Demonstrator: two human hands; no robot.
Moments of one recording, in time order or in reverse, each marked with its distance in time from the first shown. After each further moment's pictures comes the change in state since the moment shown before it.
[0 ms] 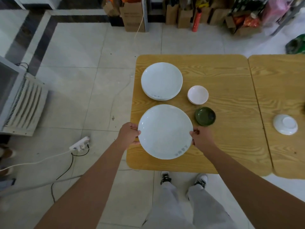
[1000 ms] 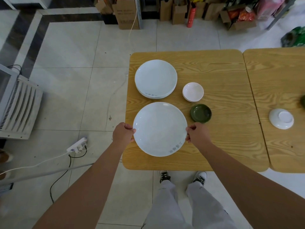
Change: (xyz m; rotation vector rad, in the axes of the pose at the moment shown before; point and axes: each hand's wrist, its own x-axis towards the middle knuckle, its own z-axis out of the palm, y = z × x) left_hand 0.015 -0.012 0.010 0.143 0.201 0.088; right_hand 0.006 0.000 0.002 0.082 0.039 0.110
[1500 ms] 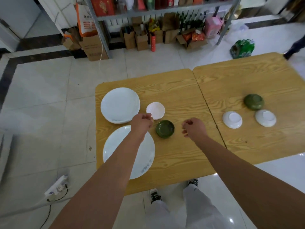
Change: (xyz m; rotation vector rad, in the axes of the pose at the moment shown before) left_hand -0.077 0.171 0.133 -0.164 -0.311 0.195; right_hand 0.025 -0.003 -0.136 0.222 0.119 0.006
